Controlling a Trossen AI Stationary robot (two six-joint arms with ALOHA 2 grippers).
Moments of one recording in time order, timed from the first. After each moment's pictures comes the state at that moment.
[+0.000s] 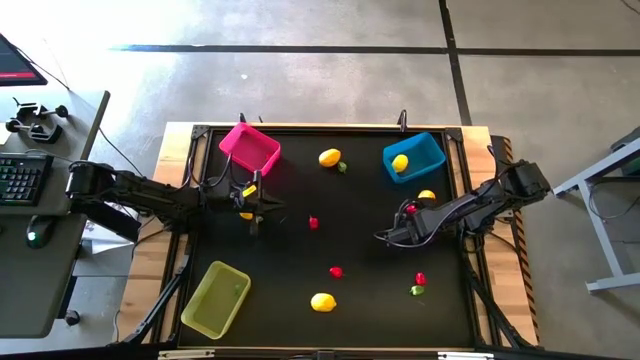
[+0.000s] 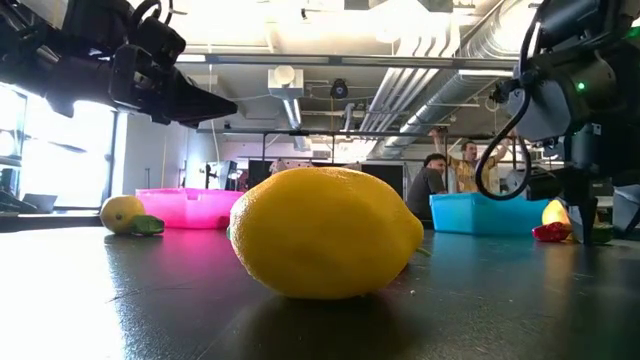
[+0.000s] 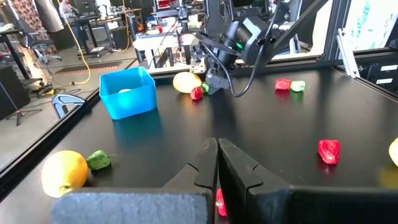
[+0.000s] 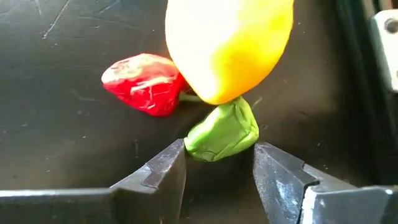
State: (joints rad) left arm 0.09 1.12 0.18 0.81 0.06 0.13; right arm 0.27 1.55 0.68 -1.05 0.32 2.04
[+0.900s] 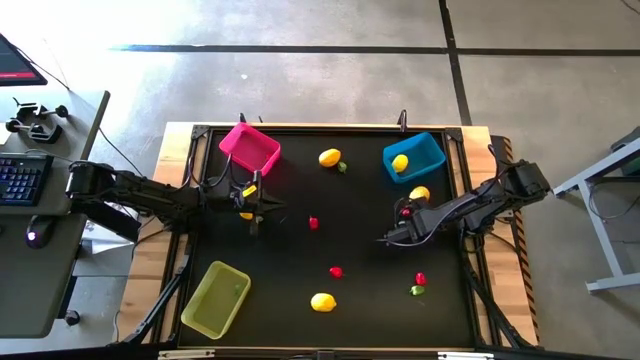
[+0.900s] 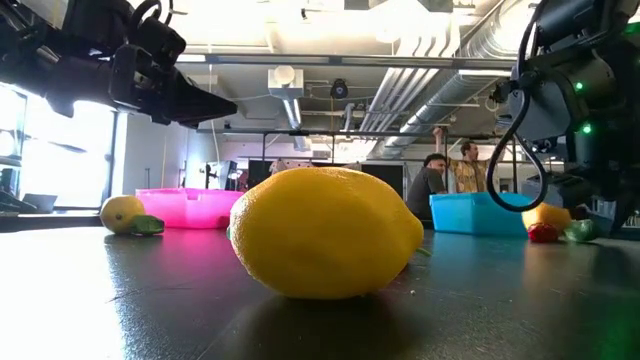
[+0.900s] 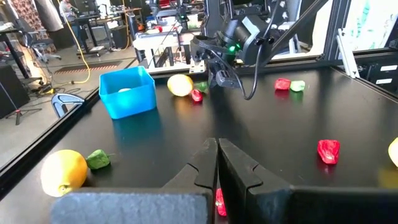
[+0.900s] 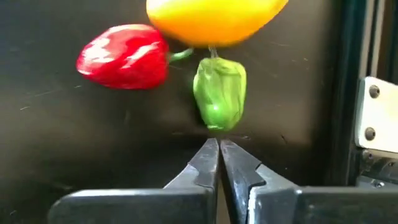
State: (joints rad) left arm 0.09 1.12 0.18 0.80 0.06 0.13; right arm 0.28 1.55 0.70 -1.10 0.30 1.66
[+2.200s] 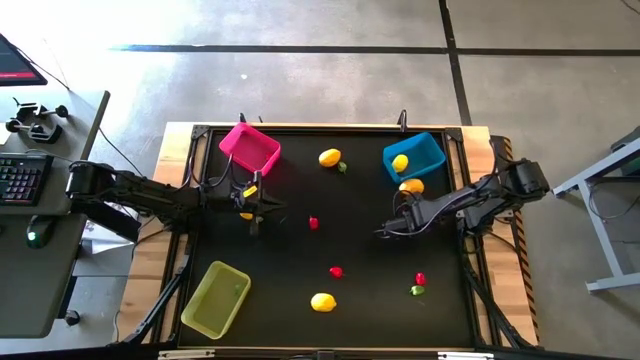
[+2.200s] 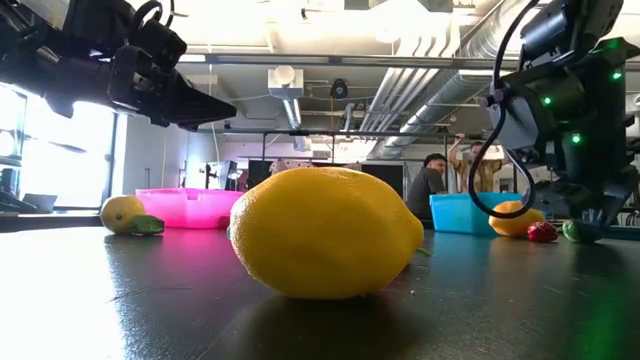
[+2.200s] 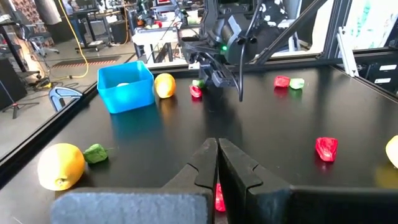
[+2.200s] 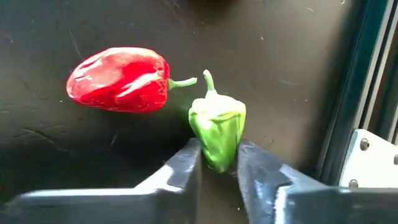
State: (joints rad) left arm 0.09 1.12 0.18 0.79 0.06 0.11; right arm 0.16 1.55 0.67 -1.06 0.33 1.37
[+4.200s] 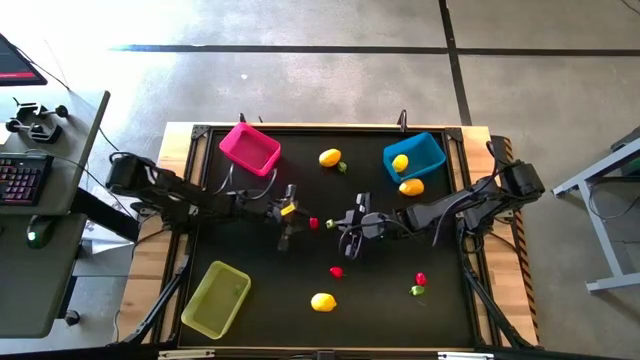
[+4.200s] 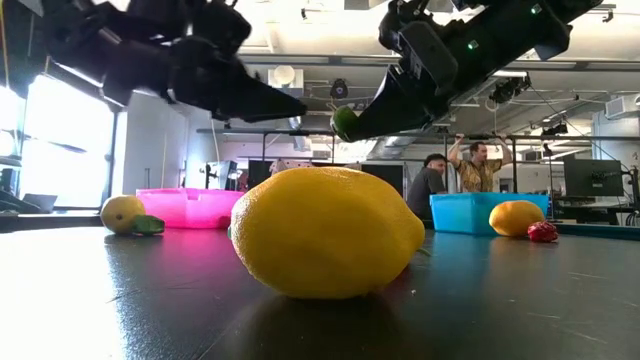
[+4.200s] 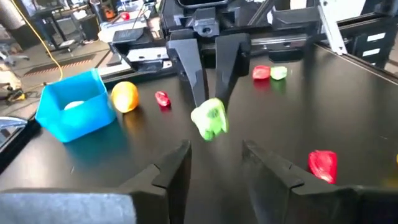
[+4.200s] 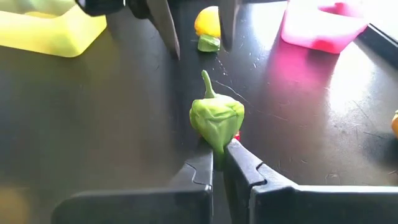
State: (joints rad) left arm -0.07 1.53 0.51 0.79 -0.01 0.21; right arm 0.23 1.59 0.81 0.20 0.38 0.20
